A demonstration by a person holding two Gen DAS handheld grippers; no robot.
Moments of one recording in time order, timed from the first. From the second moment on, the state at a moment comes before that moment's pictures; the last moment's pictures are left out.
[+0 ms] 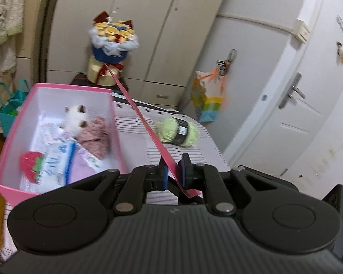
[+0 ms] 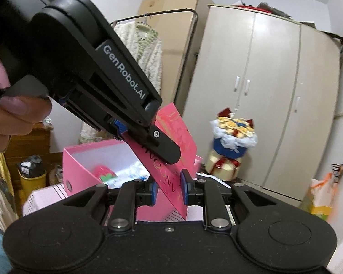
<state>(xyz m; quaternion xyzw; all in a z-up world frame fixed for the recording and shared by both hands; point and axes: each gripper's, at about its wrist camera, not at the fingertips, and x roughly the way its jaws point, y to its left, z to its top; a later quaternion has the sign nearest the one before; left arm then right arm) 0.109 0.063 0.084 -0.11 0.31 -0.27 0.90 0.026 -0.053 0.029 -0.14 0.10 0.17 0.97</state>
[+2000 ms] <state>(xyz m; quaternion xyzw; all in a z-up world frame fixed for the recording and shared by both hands) 0.110 0.110 0.094 0.00 0.33 -0.19 0.93 0.106 -0.099 0.078 -0.05 0.29 0.31 0.90</state>
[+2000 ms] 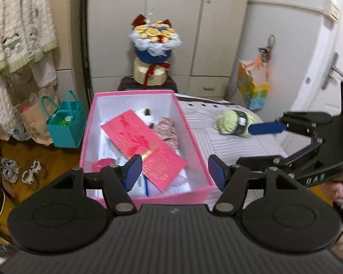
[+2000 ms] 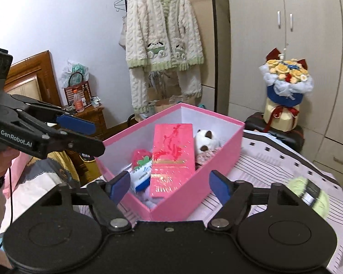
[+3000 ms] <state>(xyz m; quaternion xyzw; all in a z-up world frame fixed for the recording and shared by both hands) 0.169 -0.076 0.055 -0.02 0.25 -0.29 0.92 0.113 -0.252 0.031 -0.05 0.23 0.20 0.95</state>
